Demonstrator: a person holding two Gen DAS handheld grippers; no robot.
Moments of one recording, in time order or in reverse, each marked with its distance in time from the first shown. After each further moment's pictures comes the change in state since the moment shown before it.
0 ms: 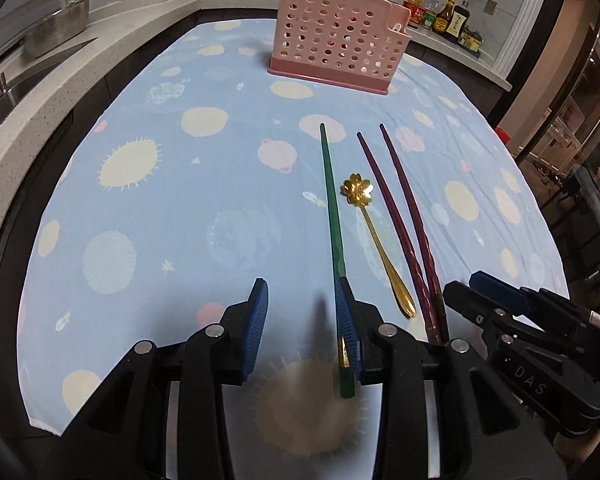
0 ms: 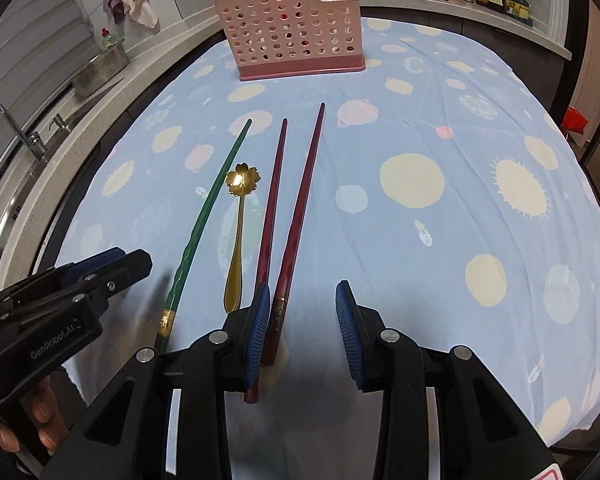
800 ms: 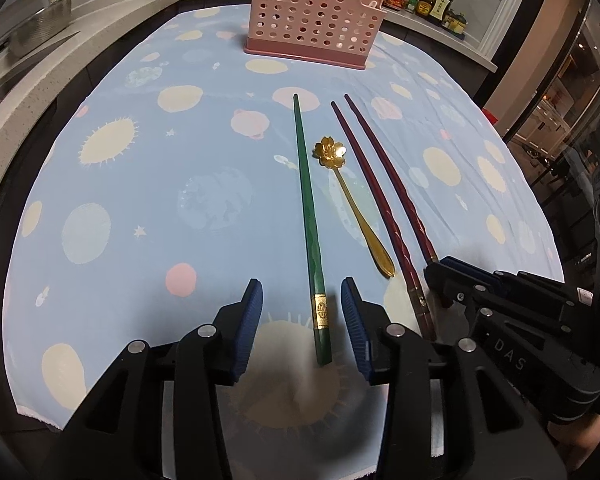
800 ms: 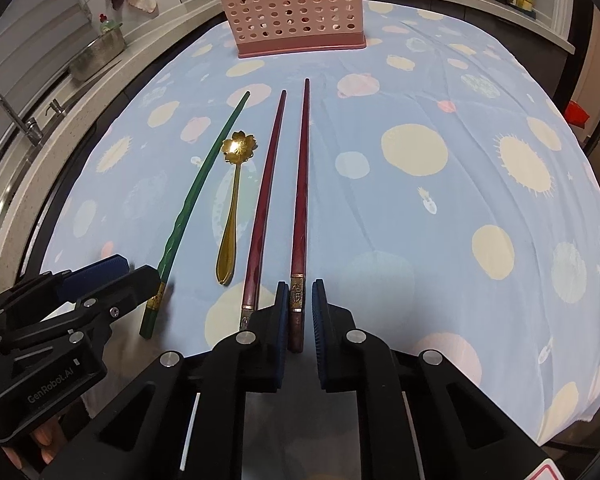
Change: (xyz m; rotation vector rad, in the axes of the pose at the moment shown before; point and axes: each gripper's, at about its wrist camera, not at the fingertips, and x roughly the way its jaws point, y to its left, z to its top) left arm 0.002 -0.014 -0.018 0.039 0.045 -0.040; right arm 0.006 -0.004 -0.011 0.001 0.050 -0.009
